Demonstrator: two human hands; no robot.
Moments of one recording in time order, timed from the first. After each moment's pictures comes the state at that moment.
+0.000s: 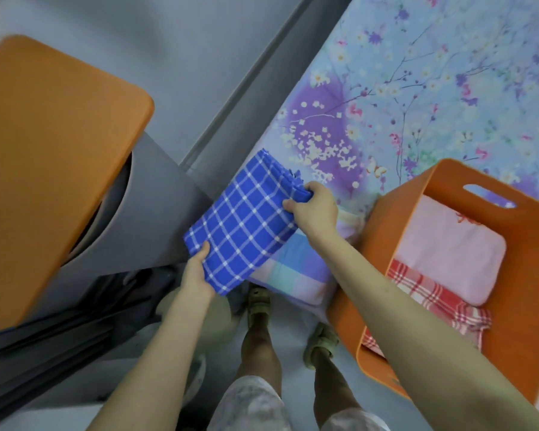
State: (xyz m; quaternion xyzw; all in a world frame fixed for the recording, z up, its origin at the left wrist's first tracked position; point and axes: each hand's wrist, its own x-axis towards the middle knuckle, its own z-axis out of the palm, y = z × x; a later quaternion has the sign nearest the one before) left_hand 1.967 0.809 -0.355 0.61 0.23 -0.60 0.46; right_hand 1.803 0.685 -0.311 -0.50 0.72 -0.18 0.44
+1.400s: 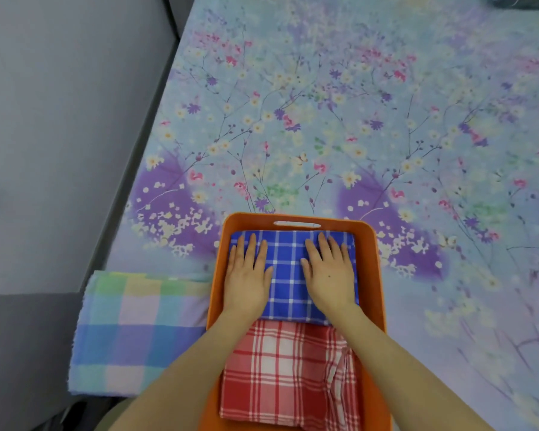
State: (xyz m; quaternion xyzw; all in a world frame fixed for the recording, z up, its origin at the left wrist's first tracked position) left_hand 1.622 0.666 -0.351 0.56 -0.82 -0.12 -0.04; right_hand 1.452 0.695 -0.342 -0.65 0.75 -0.02 0.11
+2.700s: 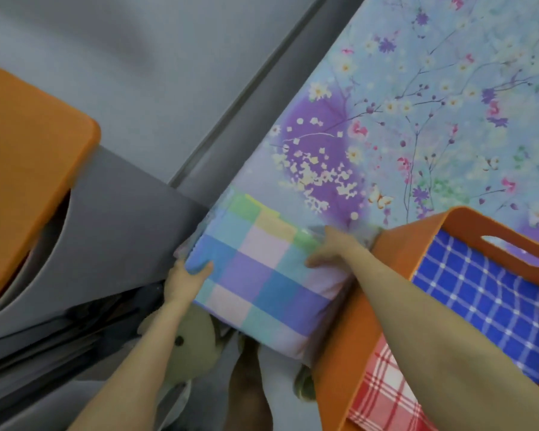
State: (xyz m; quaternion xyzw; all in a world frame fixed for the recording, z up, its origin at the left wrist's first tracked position) left_hand 1.964 0.753 -0.422 0.88 -0.20 -0.42 0.07; right_hand 1.706 0.598 -0.404 -0.63 0.60 0.28 0.42
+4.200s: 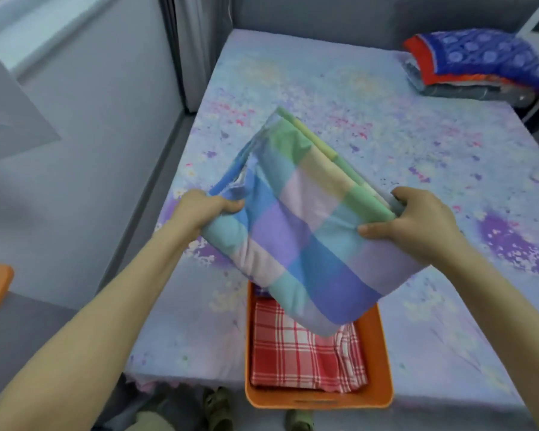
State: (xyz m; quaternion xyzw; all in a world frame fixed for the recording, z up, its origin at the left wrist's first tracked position) left_hand 1.751 0.623 -0.108 0.67 -0.48 -0.52 0.21; right_hand 1.475 0.750 -0.033 -0.53 0.82 -0.15 0.16
